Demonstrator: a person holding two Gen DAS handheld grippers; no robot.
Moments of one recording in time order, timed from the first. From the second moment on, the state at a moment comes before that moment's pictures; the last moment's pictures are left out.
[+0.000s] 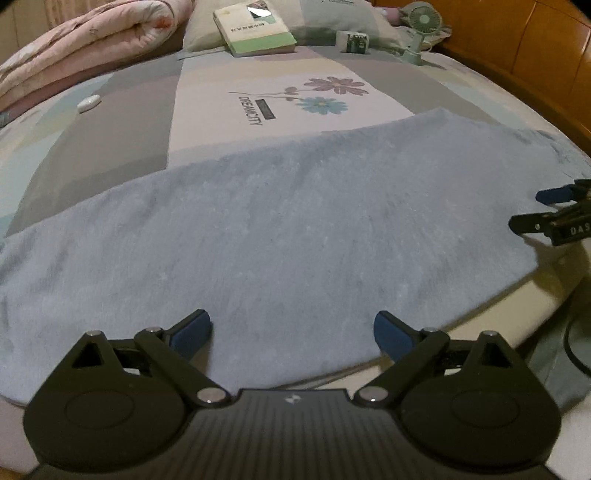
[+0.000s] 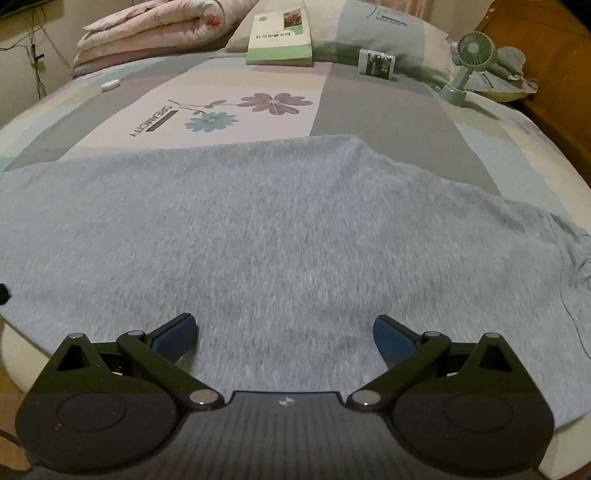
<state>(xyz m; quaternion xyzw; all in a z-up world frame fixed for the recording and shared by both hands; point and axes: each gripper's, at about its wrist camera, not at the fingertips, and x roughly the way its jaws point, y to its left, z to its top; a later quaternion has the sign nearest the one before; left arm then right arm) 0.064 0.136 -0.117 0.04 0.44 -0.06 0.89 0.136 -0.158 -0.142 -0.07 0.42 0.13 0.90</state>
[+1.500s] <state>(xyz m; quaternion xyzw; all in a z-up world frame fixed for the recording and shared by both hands) 0.109 0.302 -0.089 -0.12 0.40 0.07 0.91 0.134 -0.162 -0.130 -0.04 0.42 0.14 0.90</state>
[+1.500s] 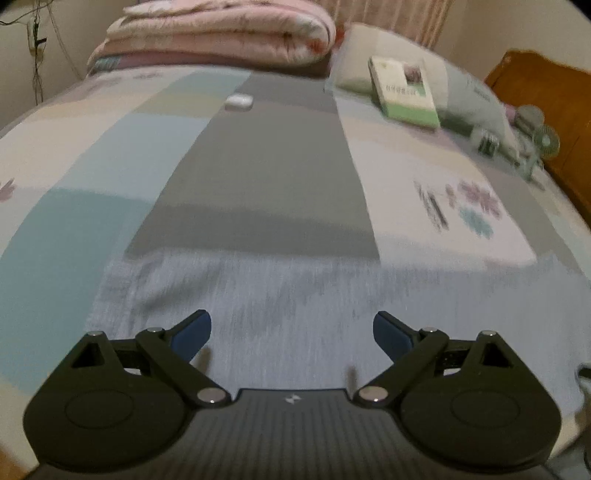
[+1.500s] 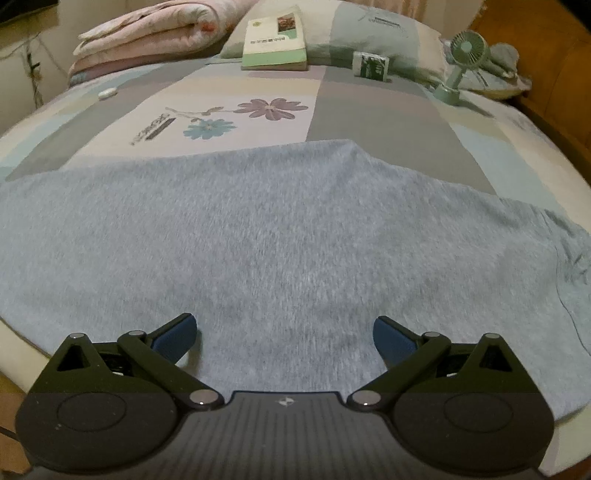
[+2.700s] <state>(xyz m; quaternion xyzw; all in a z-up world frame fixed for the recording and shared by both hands) 0.046 0.275 -0.122 -0.08 0.44 0.07 0.89 0.122 -0.136 -0.091 -0.03 0.40 0.18 0.90</state>
